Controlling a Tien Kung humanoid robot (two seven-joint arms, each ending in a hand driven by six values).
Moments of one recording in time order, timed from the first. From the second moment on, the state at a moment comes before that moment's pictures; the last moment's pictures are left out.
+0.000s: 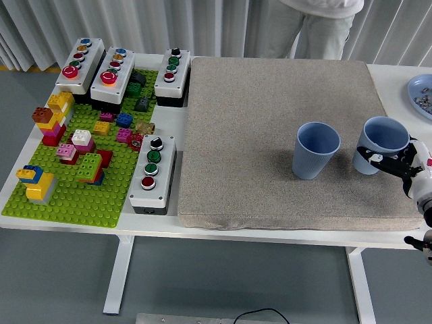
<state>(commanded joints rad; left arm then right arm) -0.09 0.16 -0.50 -0.18 0.28 0.06 0.11 0.21 -0.37 1.15 1.48 -0.99 -0.45 -0.18</state>
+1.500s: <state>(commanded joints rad) -0.09 0.17 -0.49 -0.18 0.28 0.06 0.11 0.31 -0.32 0.99 1.59 -1.44 -0.61 -0.31</state>
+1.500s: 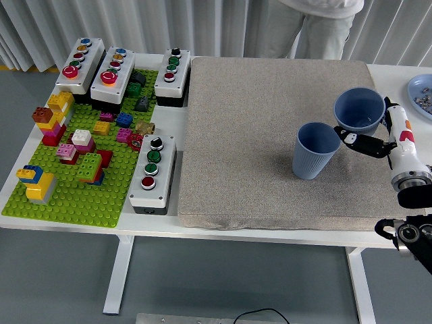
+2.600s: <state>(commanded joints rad) -0.09 0.17 -0.49 -0.18 0.27 0.06 0.11 0.32 -0.32 0.98 1.61 -1.74 -0.62 -0.39</state>
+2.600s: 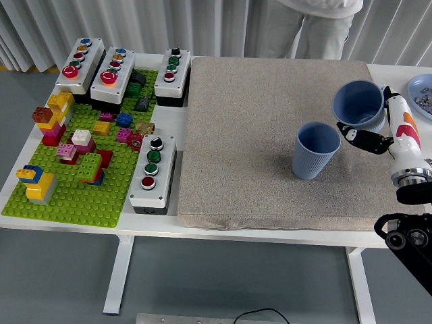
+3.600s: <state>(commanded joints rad) -0.09 0.17 -0.49 -0.18 0.27 0.06 0.11 0.31 -0.32 0.96 1.59 -1.81 -0.61 -0.39</state>
